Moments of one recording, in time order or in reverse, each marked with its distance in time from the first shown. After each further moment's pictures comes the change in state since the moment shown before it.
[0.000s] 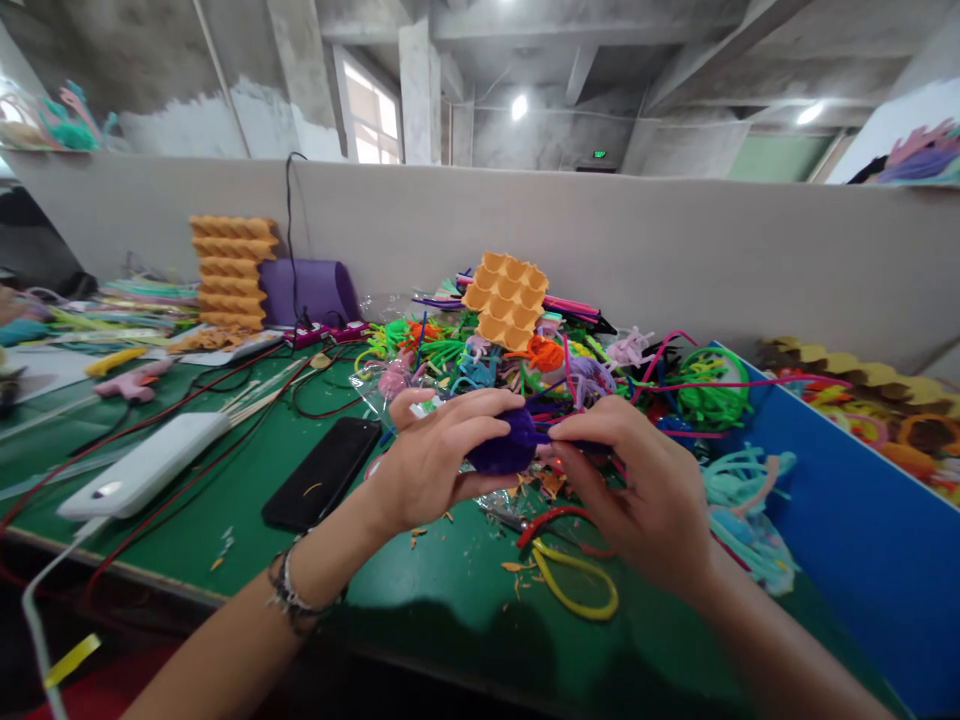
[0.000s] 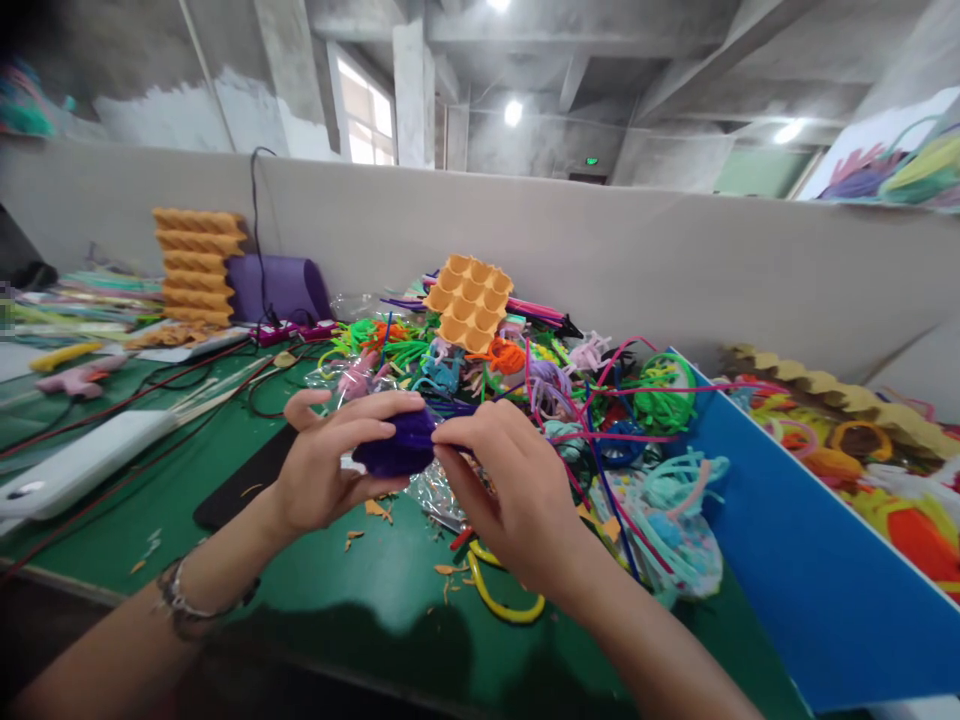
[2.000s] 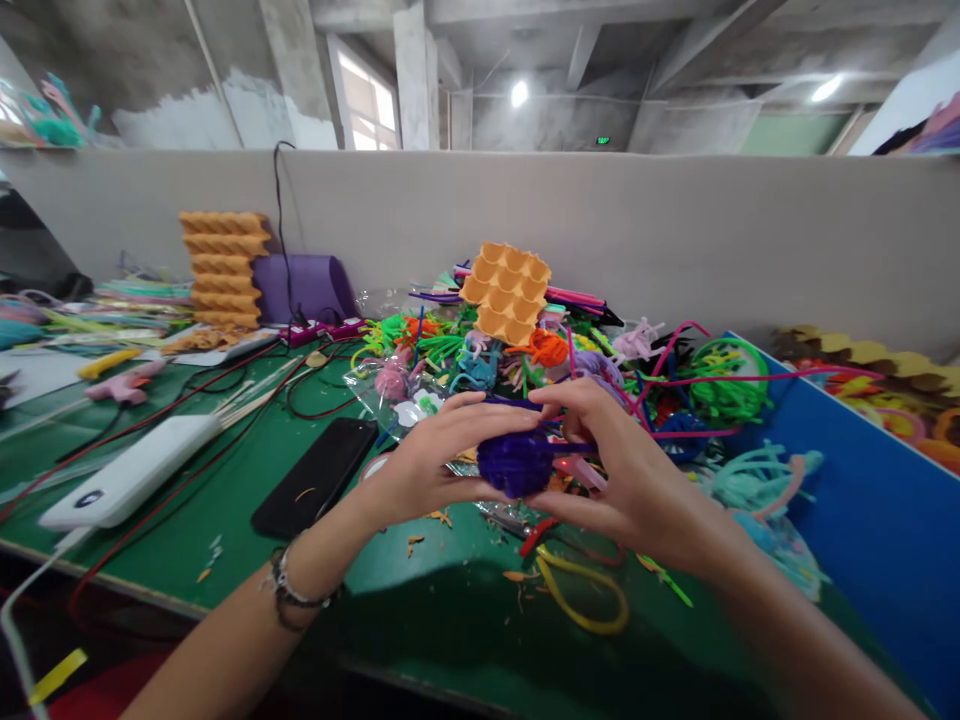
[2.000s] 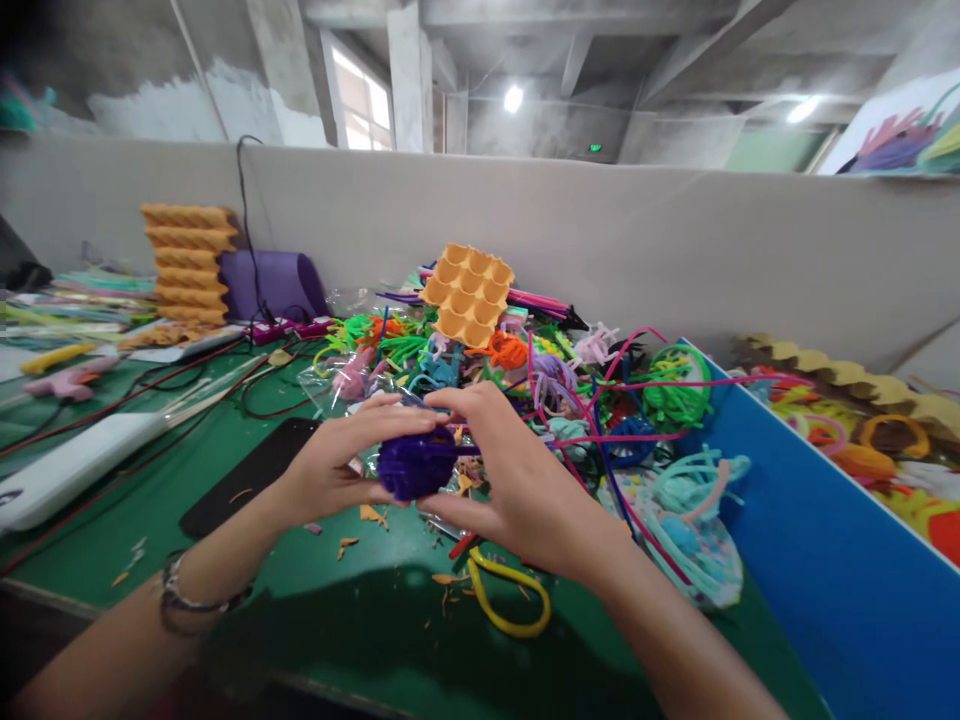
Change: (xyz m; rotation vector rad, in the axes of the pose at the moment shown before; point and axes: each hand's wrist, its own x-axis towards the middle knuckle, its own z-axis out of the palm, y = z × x) left_hand -0.012 -0.019 0.018 -0.441 -0.241 -0.105; right_hand -0.007 0.029 0.000 0.152 -0.402 0.173
